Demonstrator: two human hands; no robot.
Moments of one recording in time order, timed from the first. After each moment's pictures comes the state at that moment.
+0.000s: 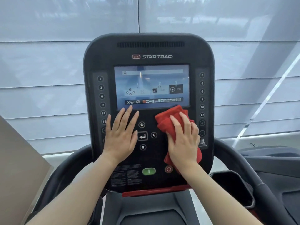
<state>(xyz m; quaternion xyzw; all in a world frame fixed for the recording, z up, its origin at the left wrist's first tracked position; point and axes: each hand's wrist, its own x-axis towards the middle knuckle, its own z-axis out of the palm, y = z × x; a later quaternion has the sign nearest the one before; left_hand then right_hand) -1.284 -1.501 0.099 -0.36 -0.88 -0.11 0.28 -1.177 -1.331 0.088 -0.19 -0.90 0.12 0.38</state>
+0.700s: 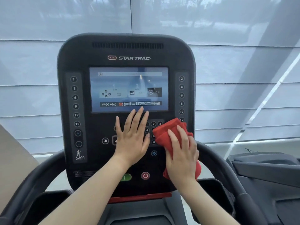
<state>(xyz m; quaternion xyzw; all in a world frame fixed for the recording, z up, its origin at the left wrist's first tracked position) -1.245 -1.402 0.097 -0.35 -0.89 -0.13 0.25 -1.137 -1.275 0.062 -0.18 -0.90 0.09 0.39</state>
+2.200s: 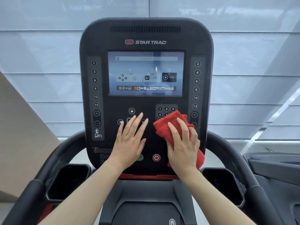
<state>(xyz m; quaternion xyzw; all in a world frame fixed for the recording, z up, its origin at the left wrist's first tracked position) -1.216 -1.465 0.060 -0.35 -0.91 -0.06 0.22 -1.134 -1.296 0.053 -0.12 -0.92 0.11 0.36</state>
